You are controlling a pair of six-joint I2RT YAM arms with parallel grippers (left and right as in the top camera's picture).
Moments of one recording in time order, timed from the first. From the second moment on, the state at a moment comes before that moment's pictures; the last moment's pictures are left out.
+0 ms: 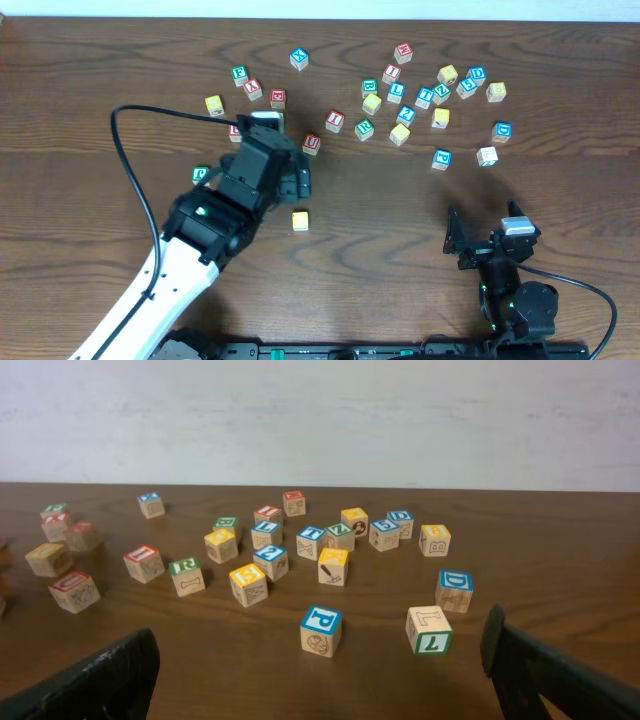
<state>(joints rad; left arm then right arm) -0.54 1.21 1.08 -0.72 -0.22 -0.46 0.06 0.02 0.01 -0.07 -0.05 0.04</state>
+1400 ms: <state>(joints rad) -0.25 2.13 1.83 -0.92 -0.04 -0.22 0.06 0.02 0.01 -0.07 -0.05 0.04</state>
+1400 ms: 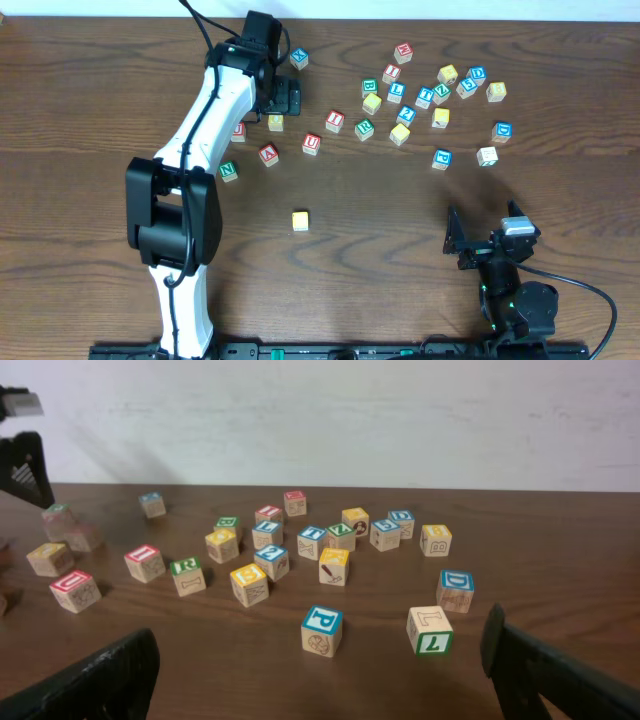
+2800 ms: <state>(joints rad) -0.29 2.23 1.83 -0.86 -0.05 -0.14 0.06 0.02 0.01 -0.07 -0.05 0.04</state>
